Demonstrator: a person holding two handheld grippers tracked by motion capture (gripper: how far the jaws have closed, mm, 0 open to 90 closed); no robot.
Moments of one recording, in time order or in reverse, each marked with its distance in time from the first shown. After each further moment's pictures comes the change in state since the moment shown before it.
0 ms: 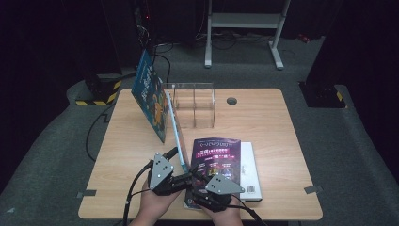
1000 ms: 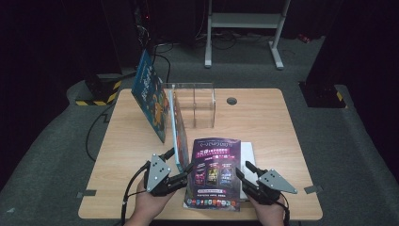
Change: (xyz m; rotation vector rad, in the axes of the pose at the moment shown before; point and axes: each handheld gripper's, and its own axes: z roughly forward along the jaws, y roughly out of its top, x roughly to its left) left arm 0.007 -0.001 -0.008 -0.002 0.010 0.058; right arm -0.093 -0.039 -0.084 -0.015 -0.335 0.053
